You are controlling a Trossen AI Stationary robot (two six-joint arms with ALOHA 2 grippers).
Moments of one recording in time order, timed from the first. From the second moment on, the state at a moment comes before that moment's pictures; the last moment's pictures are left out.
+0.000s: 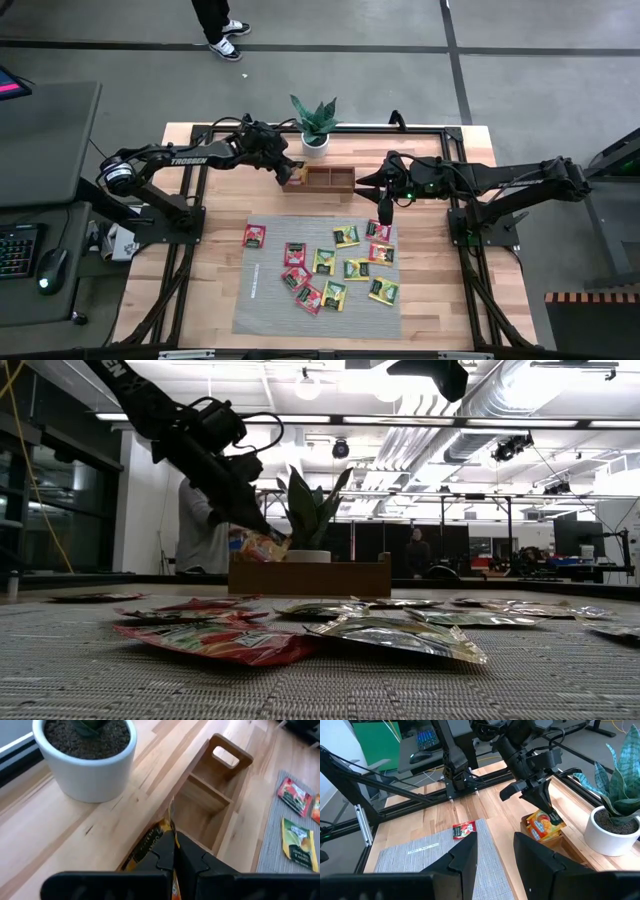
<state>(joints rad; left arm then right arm) 0.58 1.44 0.77 -0.01 0.23 -0.16 0.04 1.12 0.99 -0.20 0.19 0.33</state>
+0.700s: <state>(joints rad) 0.58 1.44 0.77 -0.02 0.22 -0.16 0.04 1.12 0.99 -0.21 0.19 0.31</state>
